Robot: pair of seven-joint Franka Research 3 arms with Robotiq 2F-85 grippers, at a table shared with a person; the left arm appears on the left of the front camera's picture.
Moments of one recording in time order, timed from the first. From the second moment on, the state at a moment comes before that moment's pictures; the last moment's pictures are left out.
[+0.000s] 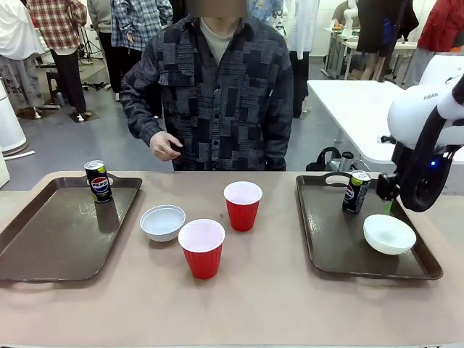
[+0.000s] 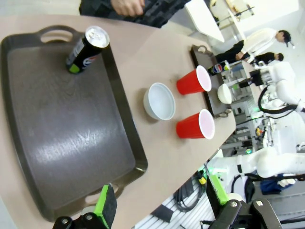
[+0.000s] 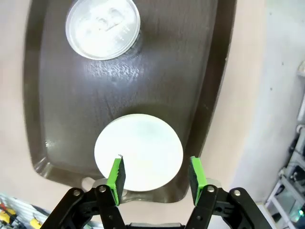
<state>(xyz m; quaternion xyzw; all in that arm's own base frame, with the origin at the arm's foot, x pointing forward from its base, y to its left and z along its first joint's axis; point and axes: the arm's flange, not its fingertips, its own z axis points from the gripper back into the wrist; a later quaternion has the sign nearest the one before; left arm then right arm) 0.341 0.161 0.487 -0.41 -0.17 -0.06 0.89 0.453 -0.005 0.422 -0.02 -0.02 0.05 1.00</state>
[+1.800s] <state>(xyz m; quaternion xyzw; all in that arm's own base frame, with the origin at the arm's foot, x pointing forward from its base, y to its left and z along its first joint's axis) 0.349 0.142 0.510 -0.38 -0.18 -0.07 0.91 0.407 0.019 0.507 0.07 -0.08 0.06 0.99</state>
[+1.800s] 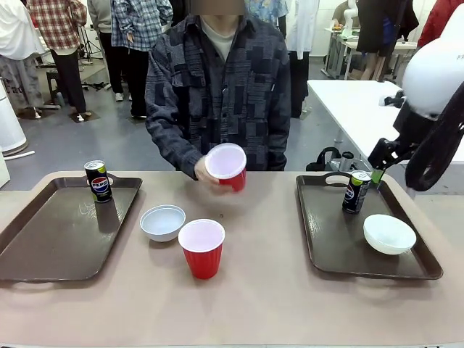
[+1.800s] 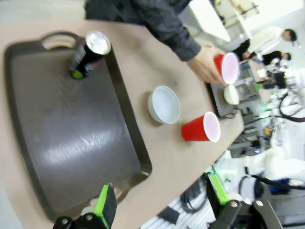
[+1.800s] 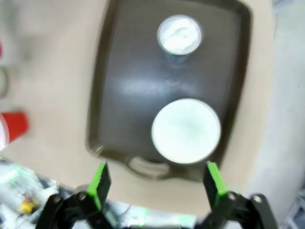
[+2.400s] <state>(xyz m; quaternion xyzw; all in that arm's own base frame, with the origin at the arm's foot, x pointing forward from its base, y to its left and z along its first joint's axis) 0.385 -0.031 0.589 -0.08 -0.19 -0.08 0.98 0.395 -0.159 0.594 0.28 -0.01 -0.10 0.96</state>
